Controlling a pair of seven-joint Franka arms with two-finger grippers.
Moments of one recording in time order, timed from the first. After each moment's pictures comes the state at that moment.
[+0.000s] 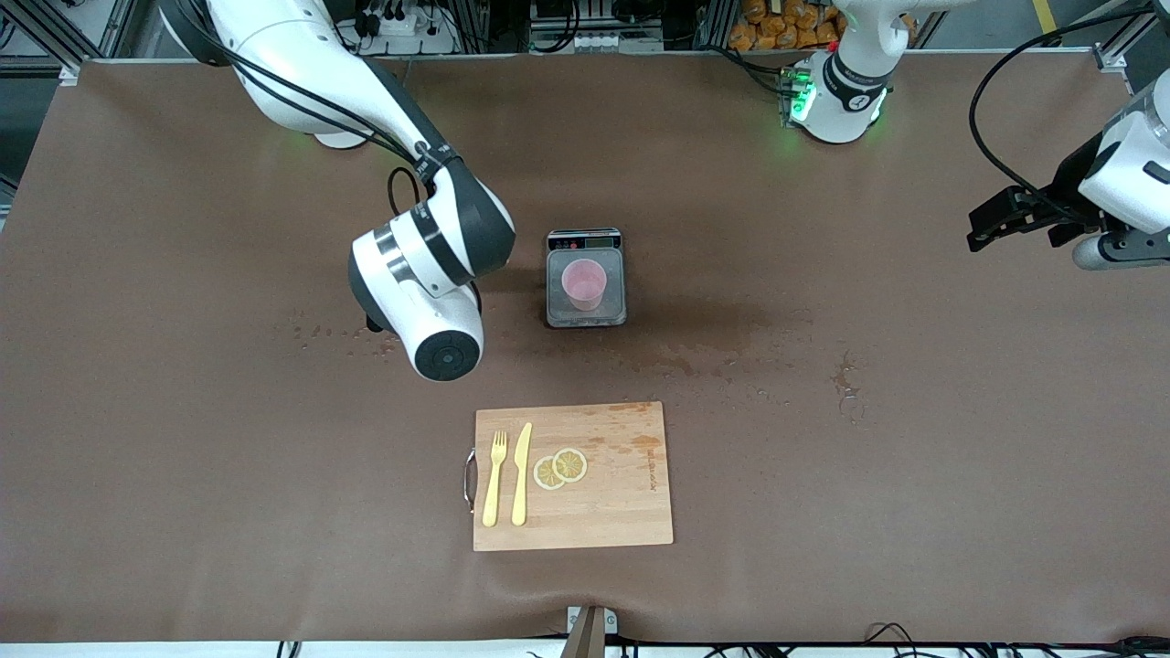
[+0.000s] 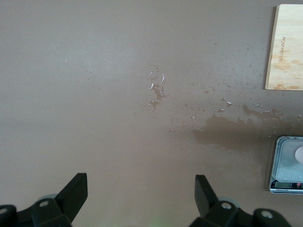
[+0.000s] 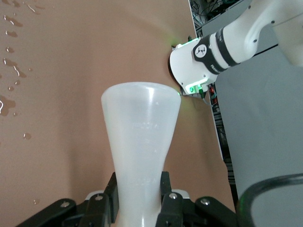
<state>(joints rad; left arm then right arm) 0.04 -0.01 -0.14 -1.59 -0.01 1.56 -0.15 0.52 0.74 -0.02 -1.15 0.13 1.04 2.09</state>
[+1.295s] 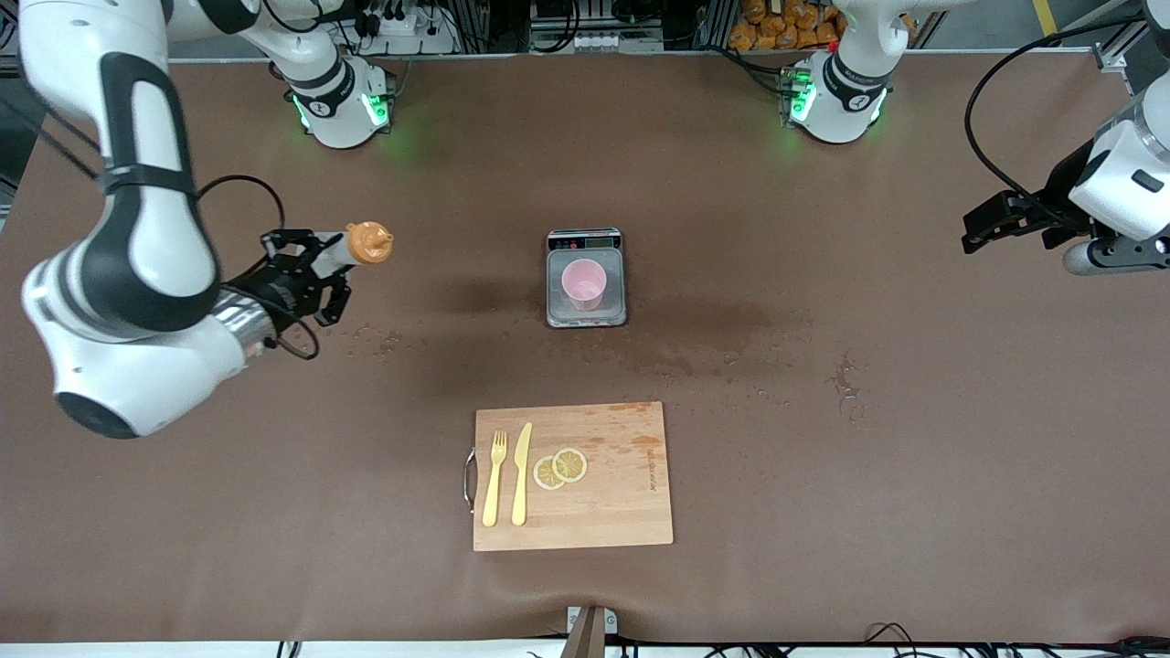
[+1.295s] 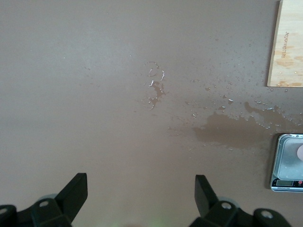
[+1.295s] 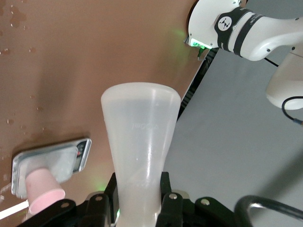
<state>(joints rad) 0.04 0.00 -0.14 -1.60 -0.01 1.56 -0.15 0.08 0.63 -0.02 -1.14 0.56 0.90 1.48</state>
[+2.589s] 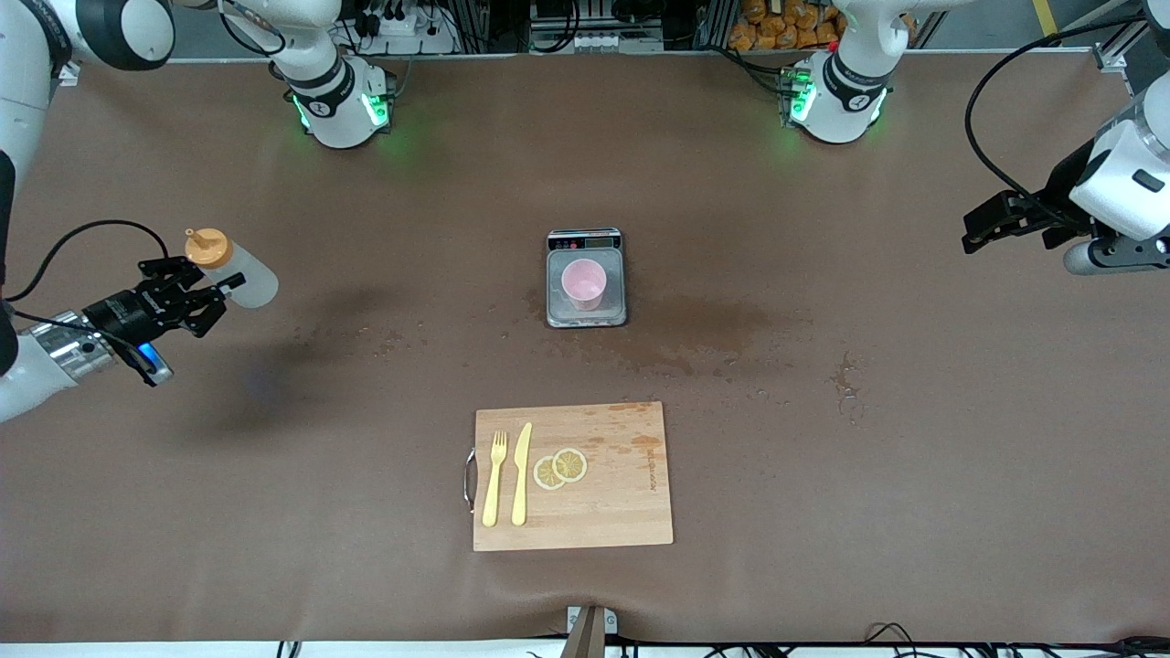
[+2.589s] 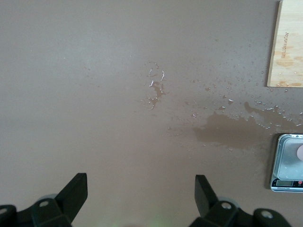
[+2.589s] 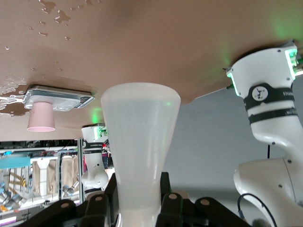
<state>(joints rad) 0.04 0.00 -0.14 -1.60 -0.01 1.56 -0.15 -0.30 0.74 -0.02 -1.28 0.58 0.90 0.61</state>
